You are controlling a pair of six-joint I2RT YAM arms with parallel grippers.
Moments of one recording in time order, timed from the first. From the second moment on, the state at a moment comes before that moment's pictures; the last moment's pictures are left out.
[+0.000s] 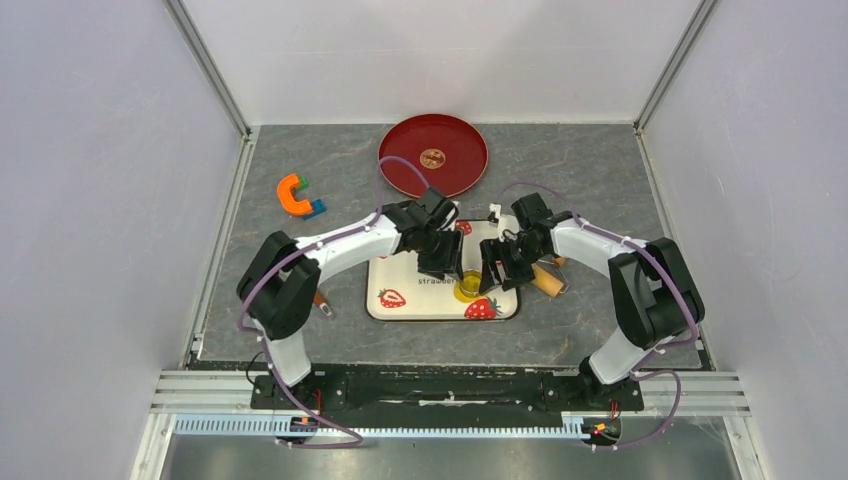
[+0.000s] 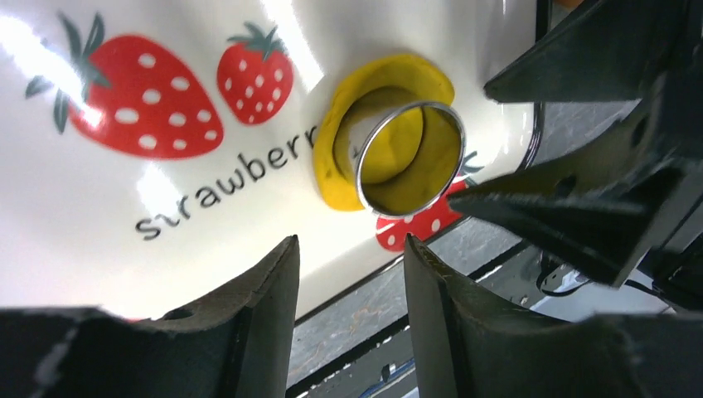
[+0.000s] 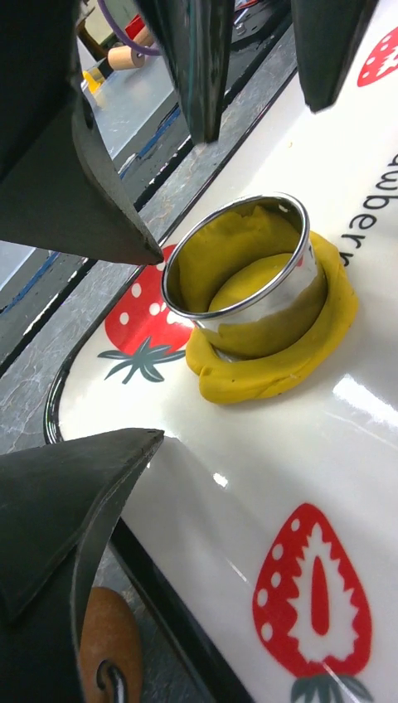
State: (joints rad) left arm -0.78 1.83 1.31 -0.58 0.24 -0.58; right arm 0.38 1.64 0.91 -0.56 -0.52 0.12
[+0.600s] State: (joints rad) left arm -0.32 1.46 0.76 -0.38 0.42 -0.68; right arm 0.21 1.65 0.97 -0.58 -0.58 0.11
